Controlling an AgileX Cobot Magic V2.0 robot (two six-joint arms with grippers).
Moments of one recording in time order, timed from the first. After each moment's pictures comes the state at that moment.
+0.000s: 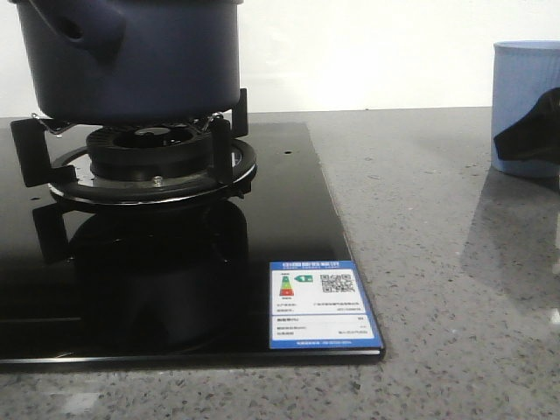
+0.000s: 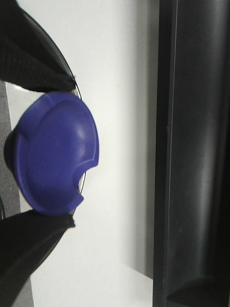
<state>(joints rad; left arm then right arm) -0.27 1.03 -0.90 -0.35 -0.16 0.31 -0.15 1.43 -0.58 -1.04 -0.53 0.70</state>
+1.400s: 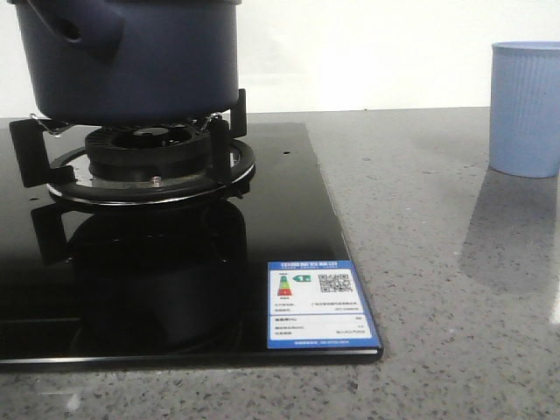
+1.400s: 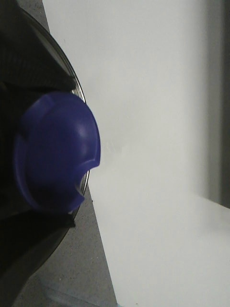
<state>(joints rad) -0.49 1.22 -0.90 -0.35 -0.18 0.31 -0.15 0.62 -0.38 -1.38 -0.36 1.29</state>
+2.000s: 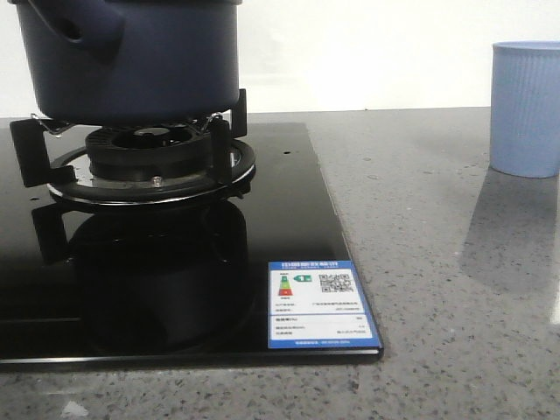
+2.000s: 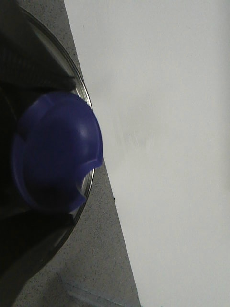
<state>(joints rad) -0.51 1.30 -0.90 -0.35 -0.20 0.31 -0.15 0.62 -0.38 -1.39 -0.36 1.29</state>
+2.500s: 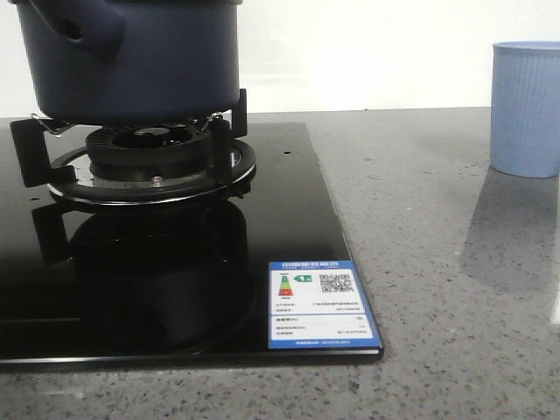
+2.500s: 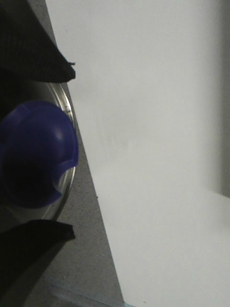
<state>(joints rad) -0.51 1.26 -0.90 -0.35 -0.21 0.31 -0.15 0.62 -0.38 -1.39 -0.36 1.29</state>
